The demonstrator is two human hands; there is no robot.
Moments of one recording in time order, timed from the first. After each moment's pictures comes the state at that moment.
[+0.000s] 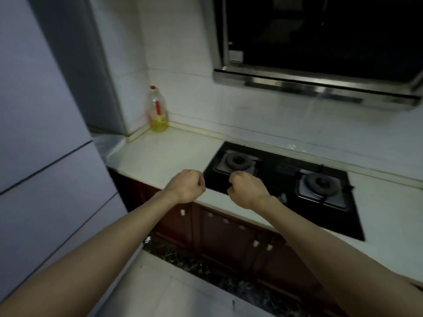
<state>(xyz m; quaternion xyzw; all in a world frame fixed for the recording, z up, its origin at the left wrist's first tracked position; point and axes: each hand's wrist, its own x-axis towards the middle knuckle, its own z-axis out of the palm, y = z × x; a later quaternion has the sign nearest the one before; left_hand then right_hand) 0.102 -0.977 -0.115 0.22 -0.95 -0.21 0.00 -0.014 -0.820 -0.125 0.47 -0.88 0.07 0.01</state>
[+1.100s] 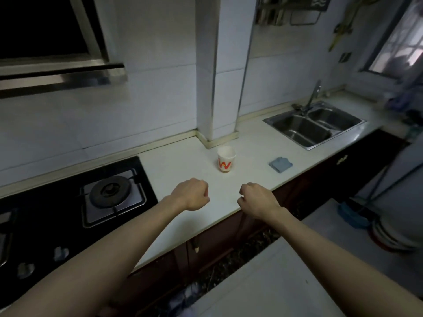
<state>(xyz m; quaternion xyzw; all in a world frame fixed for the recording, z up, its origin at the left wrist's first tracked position) -0.287 -0.418 -0.182 -0.29 -0.94 -0.08 -0.13 -0.216 -0.223 -0.194 -0.06 -1.00 0.06 -0.04</state>
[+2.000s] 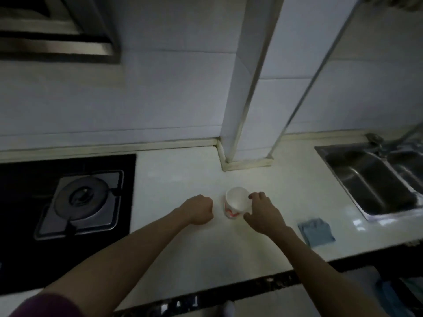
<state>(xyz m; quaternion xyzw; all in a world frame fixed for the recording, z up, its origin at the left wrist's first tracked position) -0.519 -0.304 -0.289 -0.12 -0.94 -0.15 -0.28 -0.501 -0.094 -0.277 0.03 -0.98 0.11 -0.14</state>
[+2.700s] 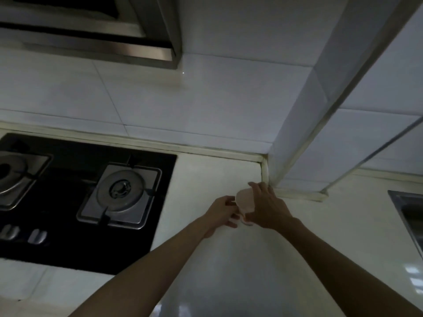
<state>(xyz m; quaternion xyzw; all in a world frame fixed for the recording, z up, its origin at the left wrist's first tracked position) -0.567 -0.331 -0.294 0.22 -0.66 -0.69 -0.21 -0.630 -0.182 -0.277 0.23 -0.95 0.09 -0.17</state>
